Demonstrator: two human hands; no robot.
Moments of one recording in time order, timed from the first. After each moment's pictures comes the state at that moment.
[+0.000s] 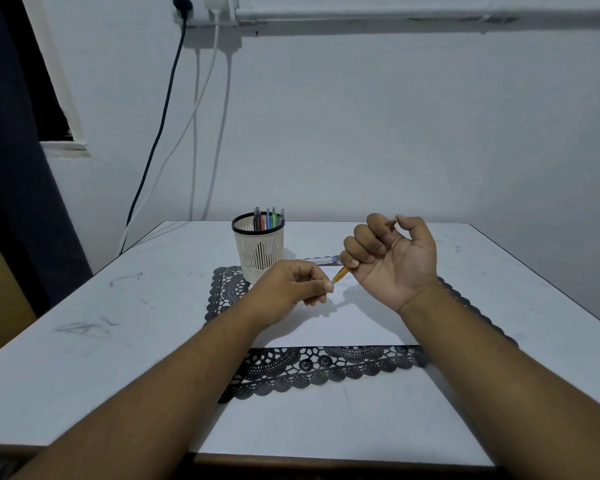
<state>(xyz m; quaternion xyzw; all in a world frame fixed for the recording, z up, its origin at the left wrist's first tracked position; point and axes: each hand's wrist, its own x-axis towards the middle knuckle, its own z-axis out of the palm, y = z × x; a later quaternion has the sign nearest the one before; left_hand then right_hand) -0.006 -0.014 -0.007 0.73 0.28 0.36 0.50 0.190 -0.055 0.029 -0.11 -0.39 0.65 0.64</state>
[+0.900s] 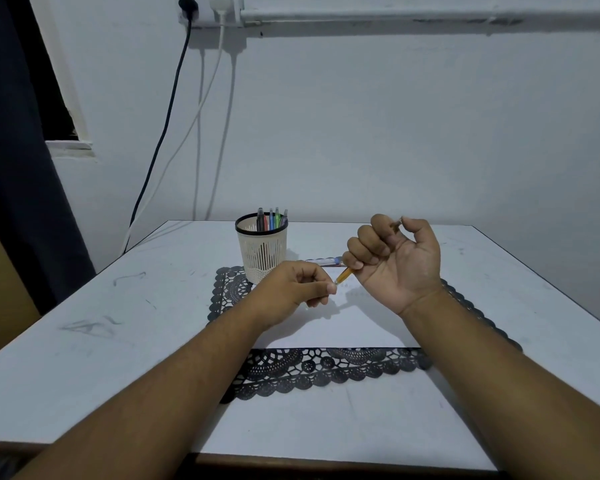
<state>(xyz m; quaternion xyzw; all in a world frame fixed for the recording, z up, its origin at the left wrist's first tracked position) -0.007 -0.013 -0.008 0.73 0.27 0.35 0.51 0.190 -0.053 0.026 -0.09 -0.40 0.65 0.64</state>
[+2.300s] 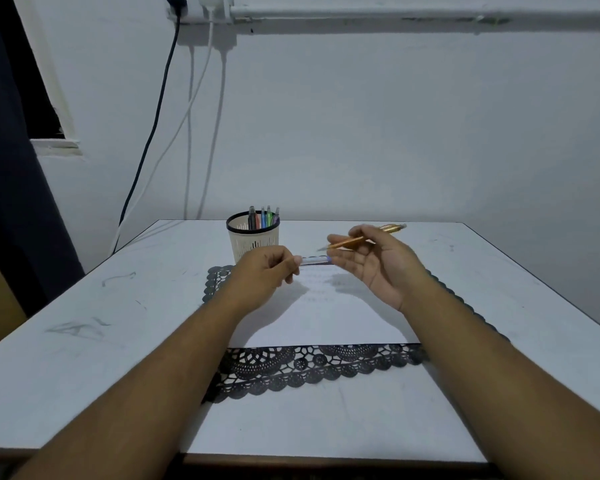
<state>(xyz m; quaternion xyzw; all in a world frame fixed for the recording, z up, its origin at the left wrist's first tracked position) -0.029 0.009 -0.004 0.77 0.37 0.39 0.34 0.198 -0.043 0.023 -0.32 -0.36 0.60 0.64</state>
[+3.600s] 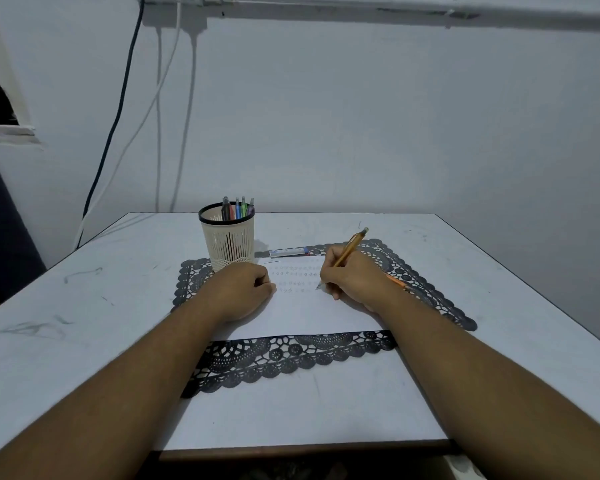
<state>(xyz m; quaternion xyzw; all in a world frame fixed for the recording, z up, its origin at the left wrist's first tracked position) -0.025 0.010 -0.021 0.85 0.48 0.17 0.12 0.211 -0.041 -0.020 -0.54 -0.56 0.40 0.49</state>
